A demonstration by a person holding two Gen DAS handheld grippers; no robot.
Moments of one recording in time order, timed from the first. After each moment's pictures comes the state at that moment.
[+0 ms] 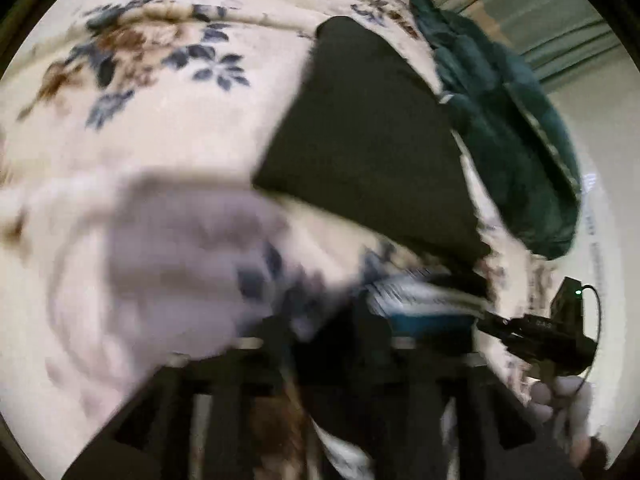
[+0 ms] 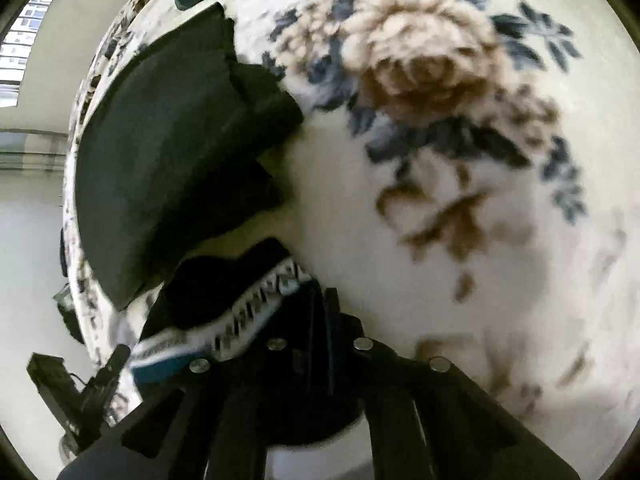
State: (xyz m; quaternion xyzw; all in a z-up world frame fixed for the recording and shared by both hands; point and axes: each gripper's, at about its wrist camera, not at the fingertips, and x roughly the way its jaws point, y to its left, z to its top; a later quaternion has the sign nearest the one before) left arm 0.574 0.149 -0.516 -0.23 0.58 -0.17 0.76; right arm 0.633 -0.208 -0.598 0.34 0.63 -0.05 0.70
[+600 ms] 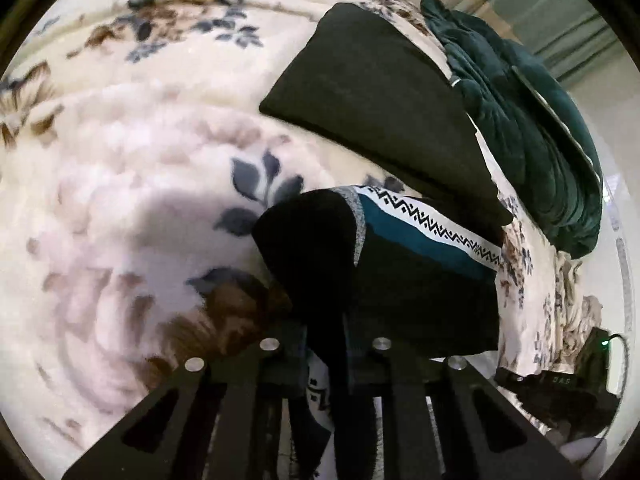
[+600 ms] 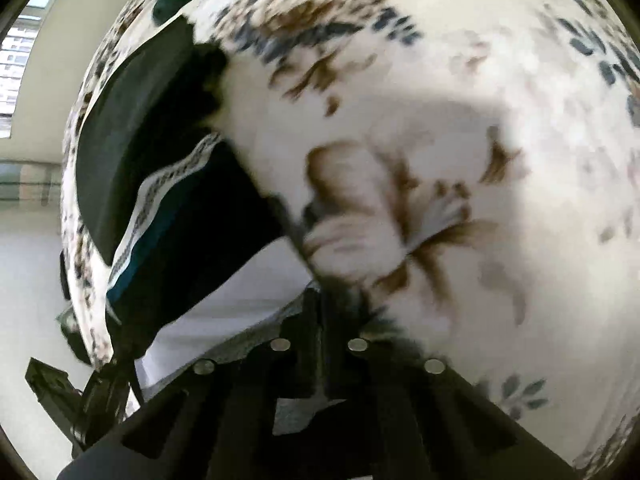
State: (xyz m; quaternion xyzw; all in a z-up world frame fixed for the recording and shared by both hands) left arm 0.529 0.110 -0.535 -0.21 0.57 -0.11 0.79; right arm 0.483 -0.220 -0.599 0.38 0.61 -0.11 0.69
